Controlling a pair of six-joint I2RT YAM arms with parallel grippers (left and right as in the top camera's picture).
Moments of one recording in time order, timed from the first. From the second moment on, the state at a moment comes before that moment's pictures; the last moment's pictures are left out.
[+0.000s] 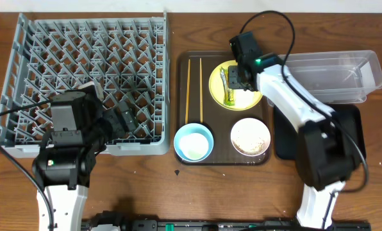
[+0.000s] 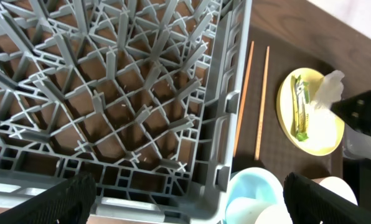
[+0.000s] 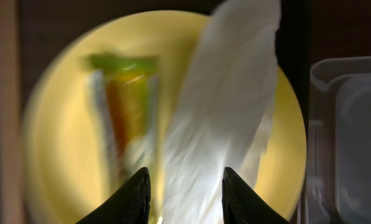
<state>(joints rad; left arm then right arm) 0.05 0.98 0.99 -0.86 0.21 -0.36 0.38 2.06 1.56 -0.67 0.17 0.39</state>
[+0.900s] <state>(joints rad) 0.05 1.06 0.99 -0.86 0.21 -0.36 0.14 1.80 1.60 -0.70 0.17 0.52</state>
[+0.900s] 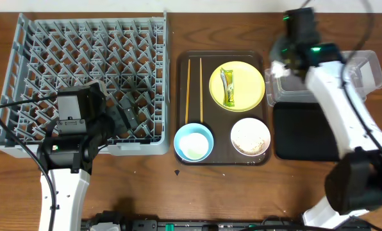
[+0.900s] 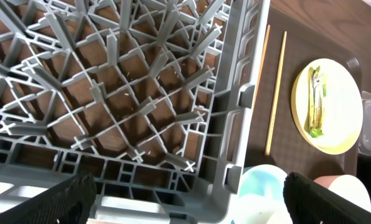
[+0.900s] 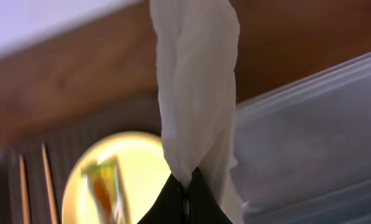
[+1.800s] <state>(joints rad) 0.05 1.06 0.99 -0.86 0.21 -0.36 0.42 1.91 1.57 -0.72 0.01 0.41</state>
